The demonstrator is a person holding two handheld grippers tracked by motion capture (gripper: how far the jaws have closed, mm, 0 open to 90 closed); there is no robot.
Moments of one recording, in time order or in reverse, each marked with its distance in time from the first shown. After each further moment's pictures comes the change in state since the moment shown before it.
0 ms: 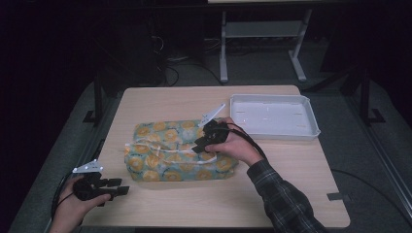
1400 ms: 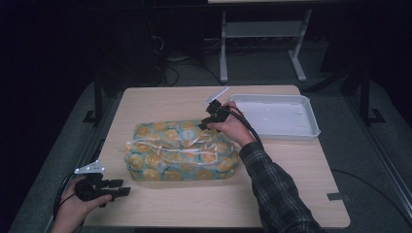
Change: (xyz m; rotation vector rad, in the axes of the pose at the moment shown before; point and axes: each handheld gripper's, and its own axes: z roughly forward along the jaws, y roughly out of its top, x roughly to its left) left arm 0.001 -0.002 0.005 0.003 -0.015 0.001; right arm -0.068 0.008 0.003 -0.018 -0.169 0.156
